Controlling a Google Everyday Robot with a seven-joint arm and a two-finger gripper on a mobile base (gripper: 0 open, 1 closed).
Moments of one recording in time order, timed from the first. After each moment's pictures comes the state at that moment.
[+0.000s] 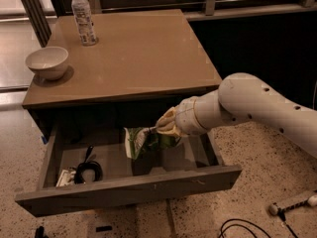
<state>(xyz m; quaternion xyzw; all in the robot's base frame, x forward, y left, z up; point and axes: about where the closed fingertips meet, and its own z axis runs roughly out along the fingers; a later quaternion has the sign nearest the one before) 0.534 -0.022 0.753 -0.68 0.61 0.11 0.38</state>
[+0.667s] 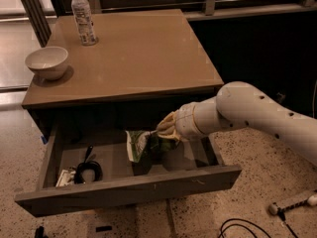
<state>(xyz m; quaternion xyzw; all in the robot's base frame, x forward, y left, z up) 0.539 -0.023 0.731 -0.69 0.60 0.10 0.38</state>
